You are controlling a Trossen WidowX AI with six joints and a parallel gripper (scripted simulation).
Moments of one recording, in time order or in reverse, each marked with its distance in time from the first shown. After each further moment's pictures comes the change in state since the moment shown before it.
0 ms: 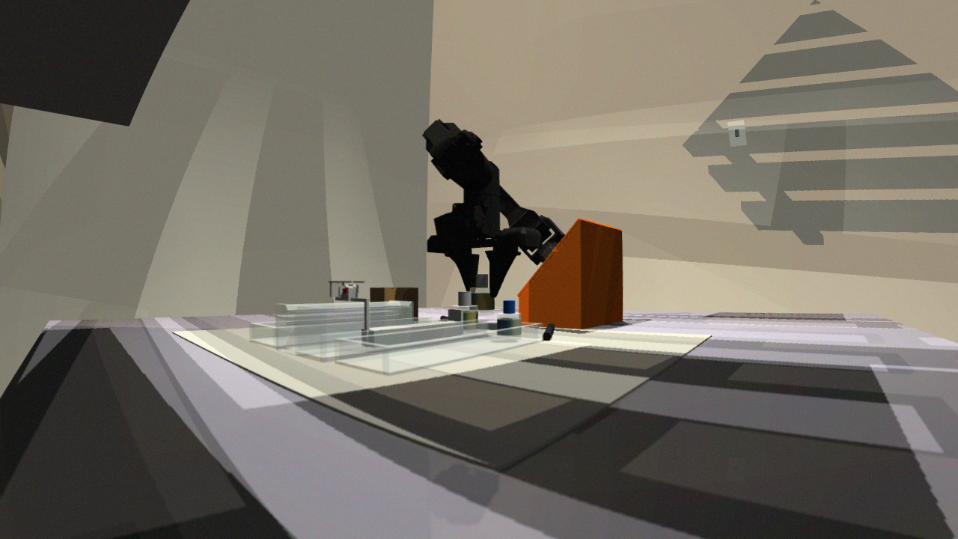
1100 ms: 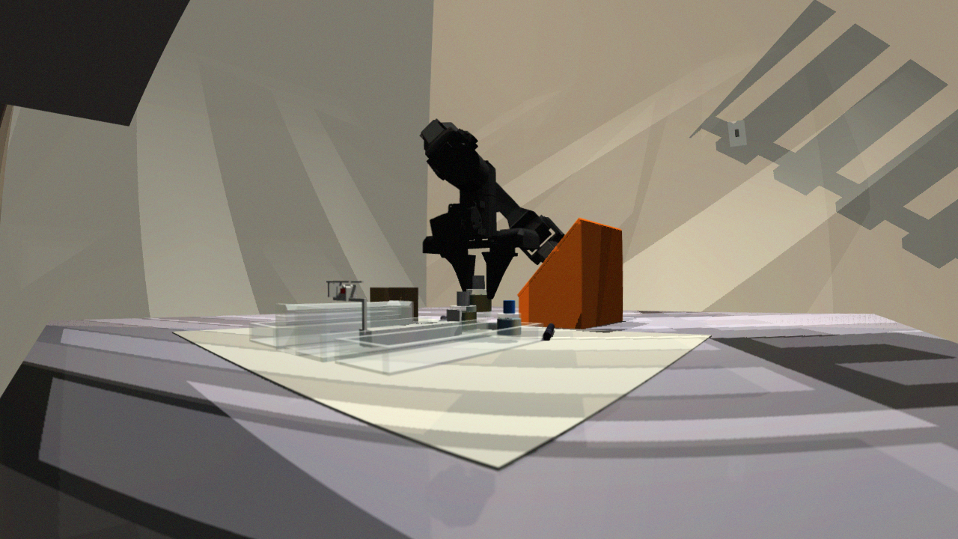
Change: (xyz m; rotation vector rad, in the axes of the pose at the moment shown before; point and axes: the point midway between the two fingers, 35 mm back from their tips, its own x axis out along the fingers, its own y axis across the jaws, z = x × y) arm 0.002 0.000 0.010 -0.009 0.010 -0.002
